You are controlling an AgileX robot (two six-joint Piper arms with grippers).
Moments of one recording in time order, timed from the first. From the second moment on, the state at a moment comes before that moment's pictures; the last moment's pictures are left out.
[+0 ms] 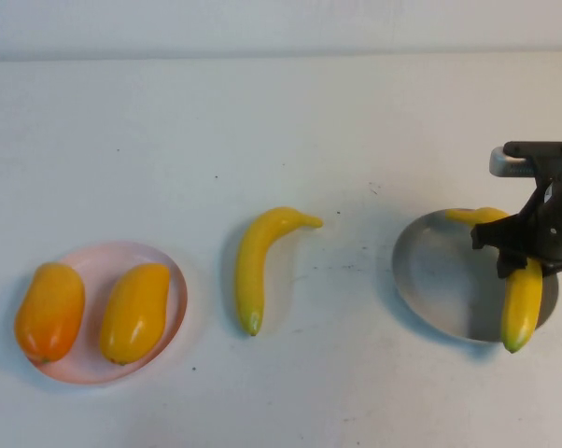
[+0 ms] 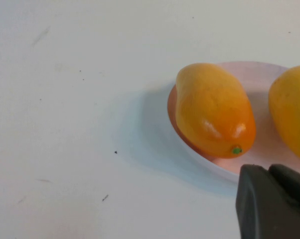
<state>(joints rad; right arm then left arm) 0.24 1.81 -1.19 -0.07 0.78 0.31 -0.06 -0.01 0.03 0.06 0.37 -0.06</state>
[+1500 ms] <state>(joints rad) 0.73 2.27 -1.99 0.07 1.06 0.42 -0.06 -0.01 0.03 0.06 0.37 -0.06</state>
